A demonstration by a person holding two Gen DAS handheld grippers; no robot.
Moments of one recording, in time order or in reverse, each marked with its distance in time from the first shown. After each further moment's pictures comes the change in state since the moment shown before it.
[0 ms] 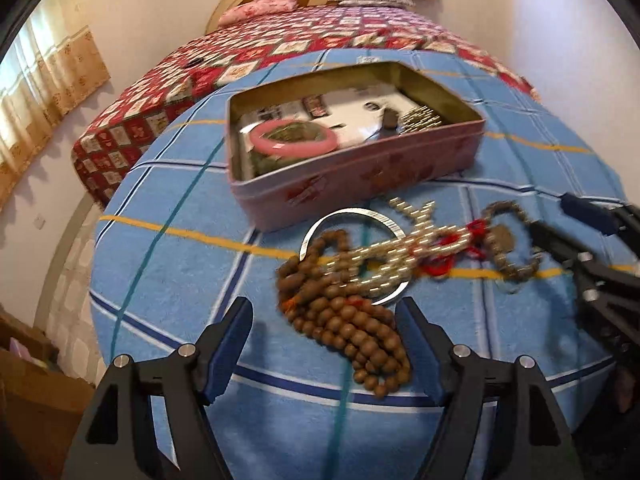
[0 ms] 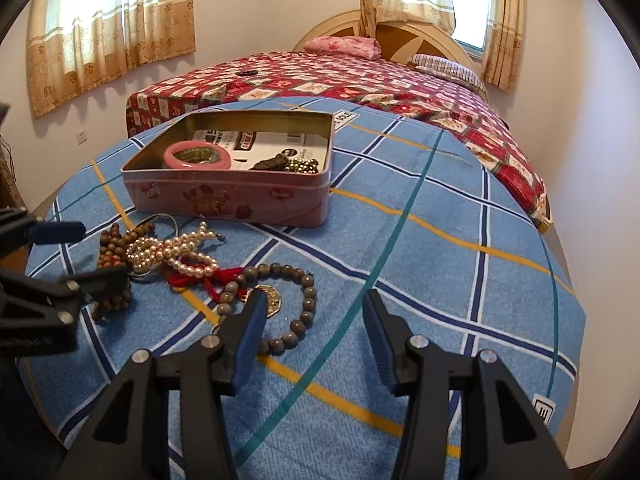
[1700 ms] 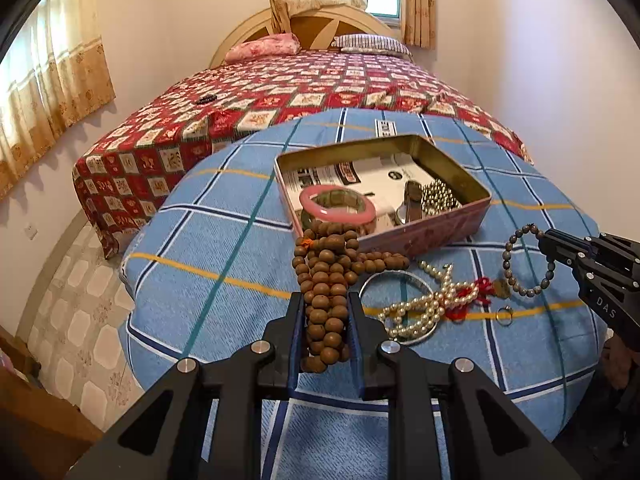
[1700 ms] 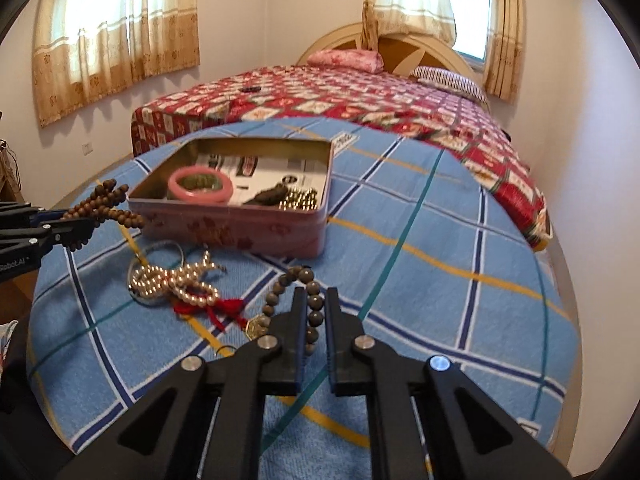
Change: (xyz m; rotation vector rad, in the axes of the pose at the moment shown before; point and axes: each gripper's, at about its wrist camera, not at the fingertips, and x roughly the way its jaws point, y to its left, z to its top) left arm -0.045 0.054 0.010 -0.037 -0.189 -0.075; right arm -0.017 -0.005 0.018 -0.003 -0.070 0.016
